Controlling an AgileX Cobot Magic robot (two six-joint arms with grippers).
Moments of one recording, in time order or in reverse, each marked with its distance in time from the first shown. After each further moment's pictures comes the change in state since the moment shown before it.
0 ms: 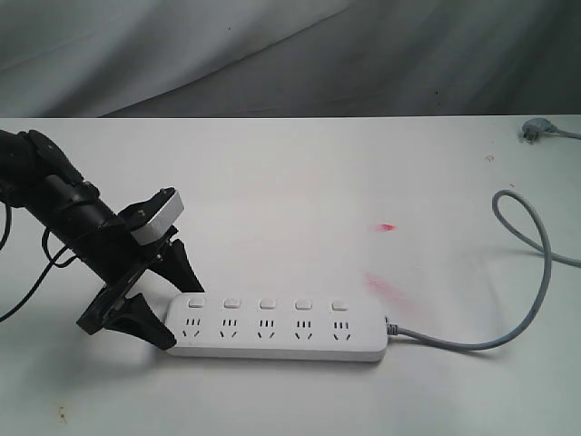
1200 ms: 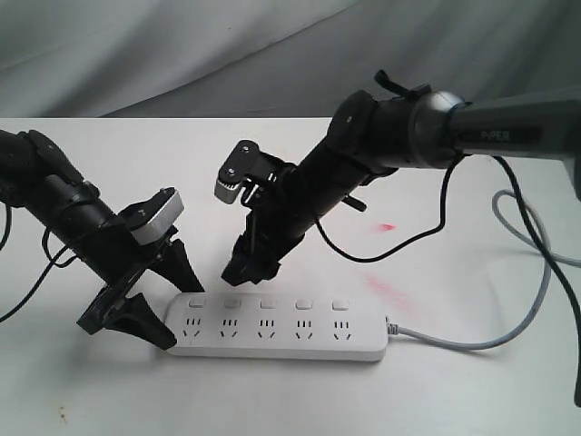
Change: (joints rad) left arm 0.000 0.000 0.000 -0.002 0.000 0.000; right arm 0.643 0.987 -0.177 0.432 0.134 -0.945
